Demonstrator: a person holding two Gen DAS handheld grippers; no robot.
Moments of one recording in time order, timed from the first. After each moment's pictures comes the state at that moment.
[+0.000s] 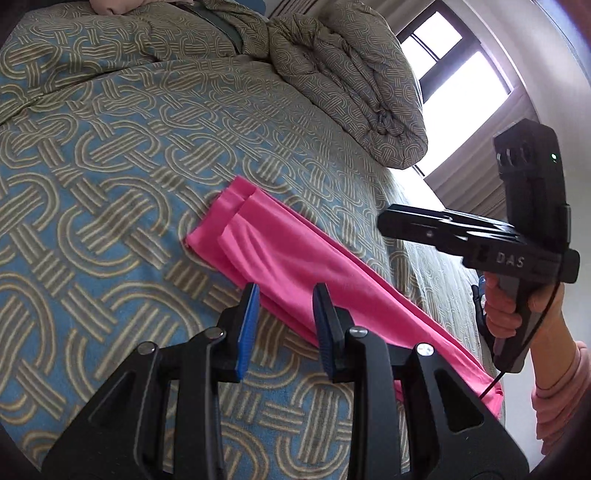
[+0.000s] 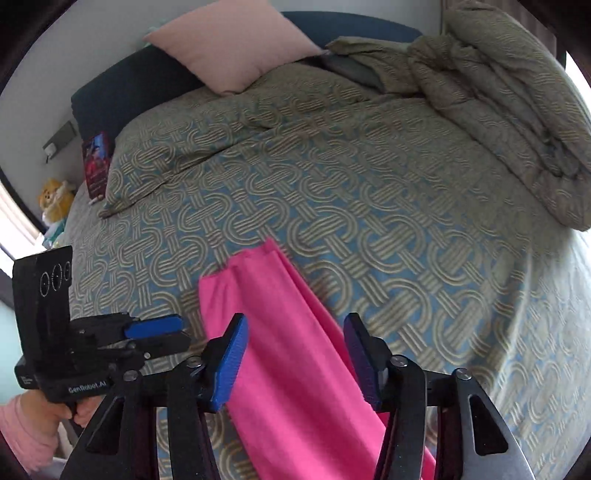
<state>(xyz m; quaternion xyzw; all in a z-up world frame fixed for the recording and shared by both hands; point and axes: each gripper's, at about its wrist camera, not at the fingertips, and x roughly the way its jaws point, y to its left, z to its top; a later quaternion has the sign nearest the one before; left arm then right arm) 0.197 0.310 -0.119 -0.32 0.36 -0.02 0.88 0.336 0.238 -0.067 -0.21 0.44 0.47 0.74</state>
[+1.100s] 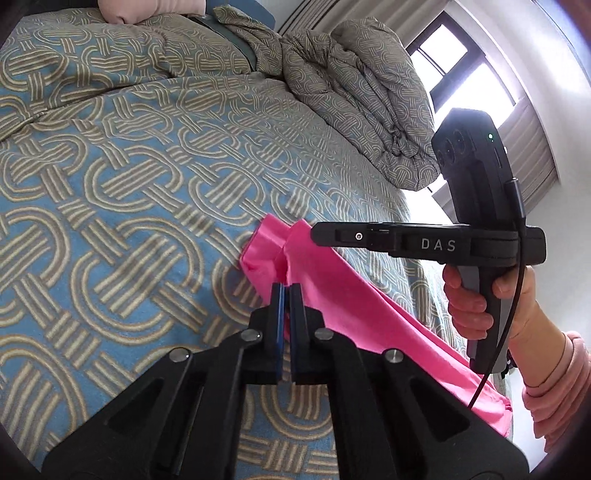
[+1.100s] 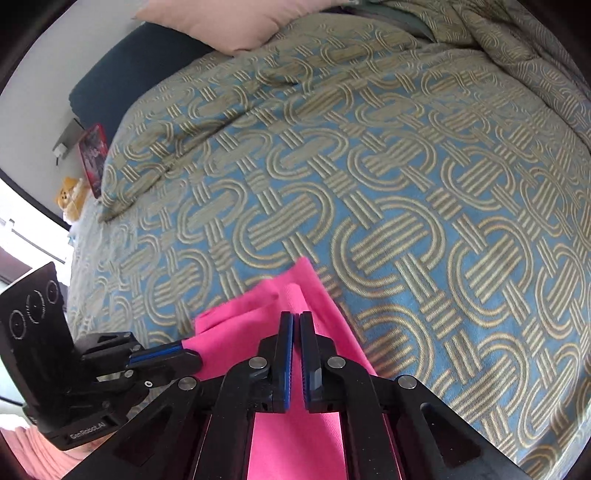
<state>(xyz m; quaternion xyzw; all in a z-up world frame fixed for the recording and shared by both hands) 0.207 0.338 -0.122 -0.31 0.34 0.01 0.89 0.366 0.326 -0.114 -0.18 0.51 0.52 0.66</state>
